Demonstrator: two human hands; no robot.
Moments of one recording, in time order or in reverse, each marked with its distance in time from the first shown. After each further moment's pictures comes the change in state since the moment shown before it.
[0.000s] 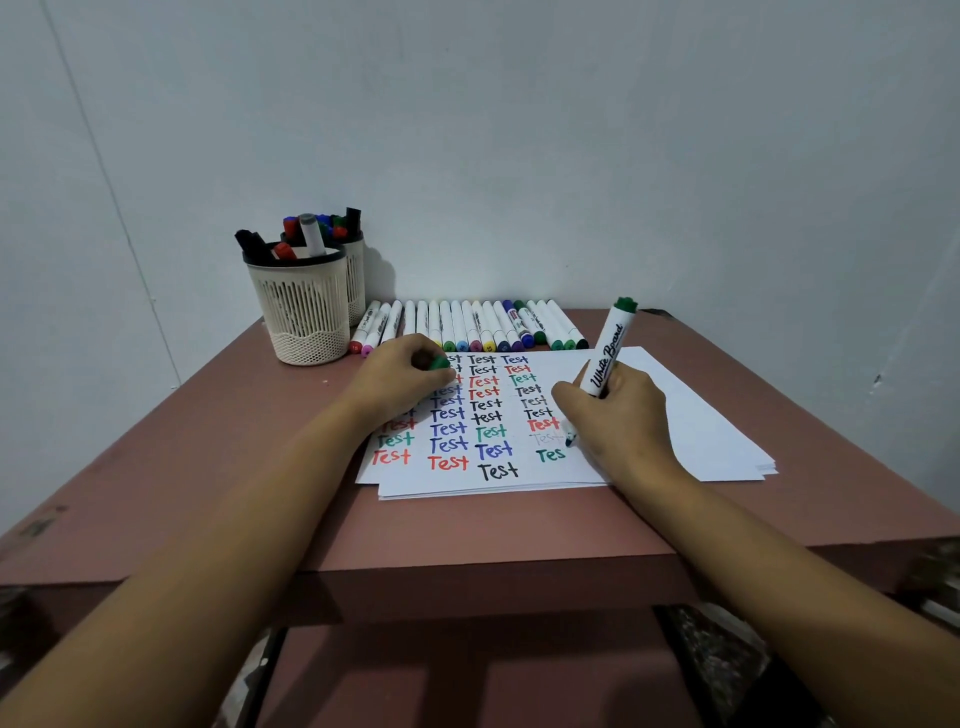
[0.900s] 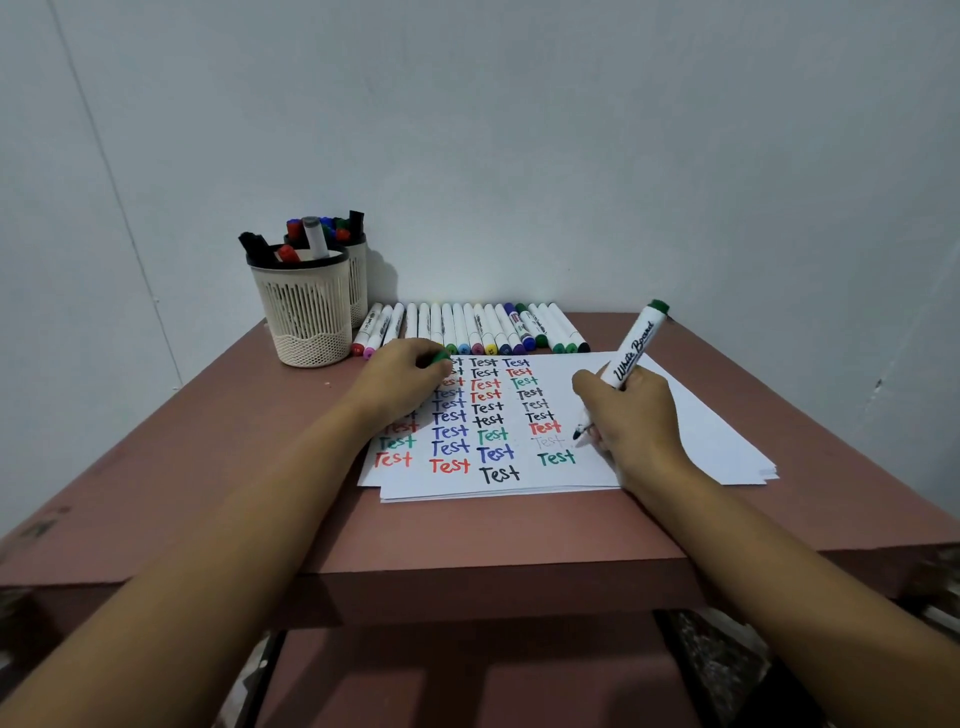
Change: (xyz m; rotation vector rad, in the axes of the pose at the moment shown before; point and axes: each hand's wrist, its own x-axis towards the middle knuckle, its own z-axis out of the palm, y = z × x) left_hand -0.001 0.006 -0.002 0.028 -0.004 0.036; right_hand 0.010 0.005 0.000 0.236 0.018 0.221
